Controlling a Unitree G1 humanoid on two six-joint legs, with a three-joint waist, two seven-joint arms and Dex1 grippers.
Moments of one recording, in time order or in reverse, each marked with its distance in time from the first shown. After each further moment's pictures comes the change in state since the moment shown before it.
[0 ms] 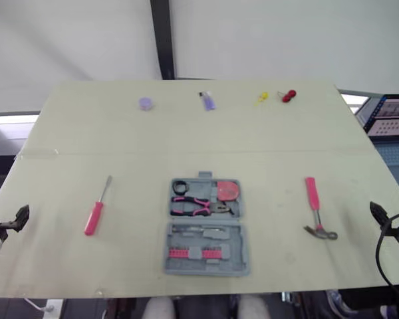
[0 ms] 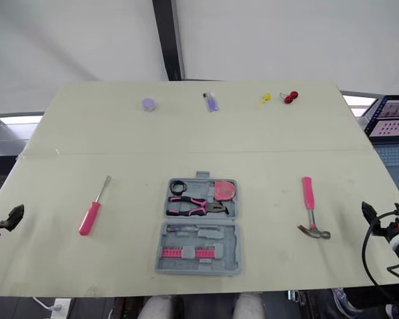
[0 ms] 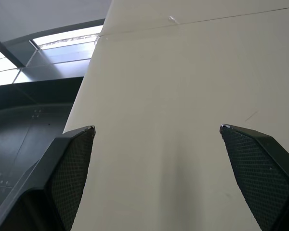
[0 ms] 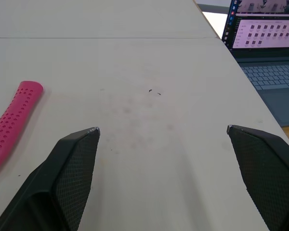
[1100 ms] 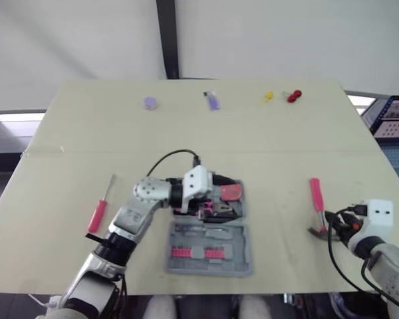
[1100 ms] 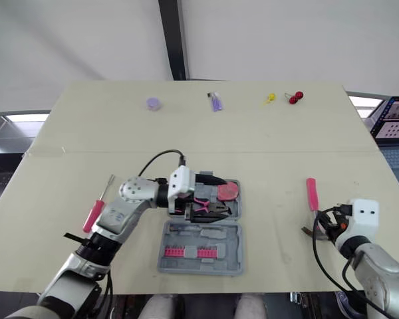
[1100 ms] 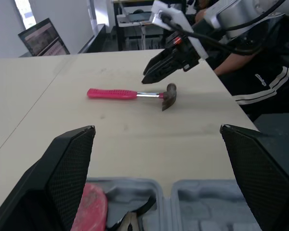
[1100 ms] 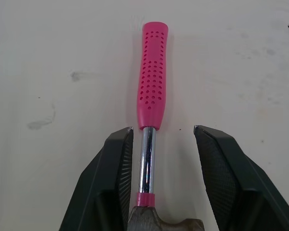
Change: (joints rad) left arm -0.621 -0.442 -1.067 -0.183 0.033 -0.172 -0.624; right arm 0.156 0.211 0.156 -0.809 0.079 0.705 -0.402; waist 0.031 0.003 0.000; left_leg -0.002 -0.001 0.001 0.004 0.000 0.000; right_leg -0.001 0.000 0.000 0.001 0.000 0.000
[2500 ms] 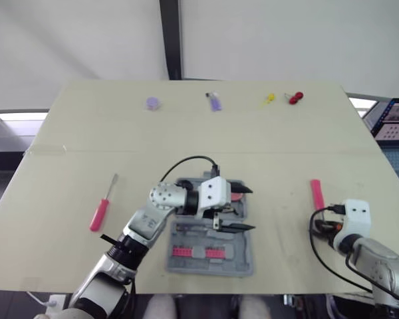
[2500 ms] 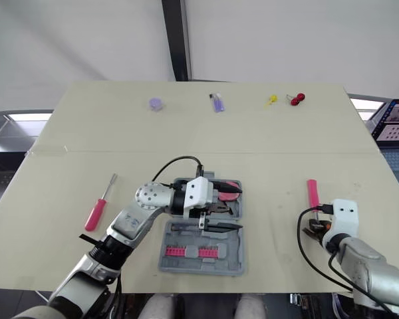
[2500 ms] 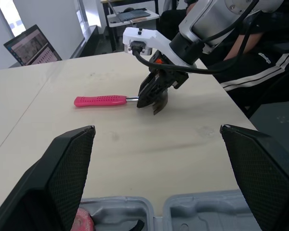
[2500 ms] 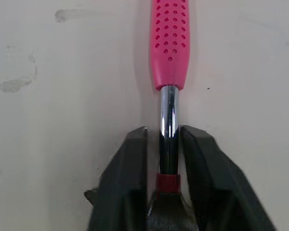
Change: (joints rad) left arm 0.004 -0.030 -0.046 0.002 0.076 -0.052 0.042; right arm -0.082 0.020 0.074 0.052 -0.094 0.198 -0.049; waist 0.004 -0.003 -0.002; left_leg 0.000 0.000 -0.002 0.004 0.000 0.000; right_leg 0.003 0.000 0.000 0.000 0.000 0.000
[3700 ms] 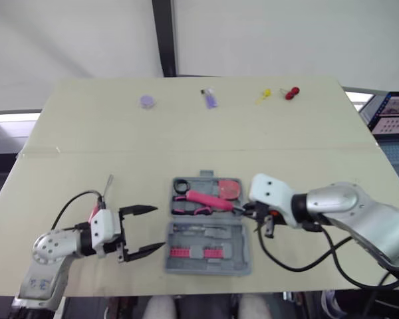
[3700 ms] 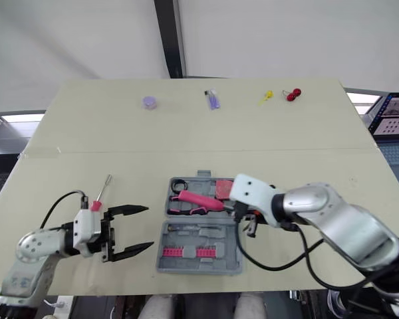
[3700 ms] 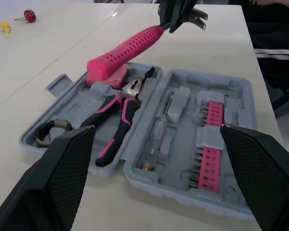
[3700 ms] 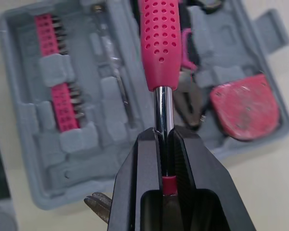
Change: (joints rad) left arm 0.719 0.387 0.543 -0.240 -0.255 -0.224 -0.136; right arm -0.669 -0.446 0.857 -0.502 0.072 0.245 0.541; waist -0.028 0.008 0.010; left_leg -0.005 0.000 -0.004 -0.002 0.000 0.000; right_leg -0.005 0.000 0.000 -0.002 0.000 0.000
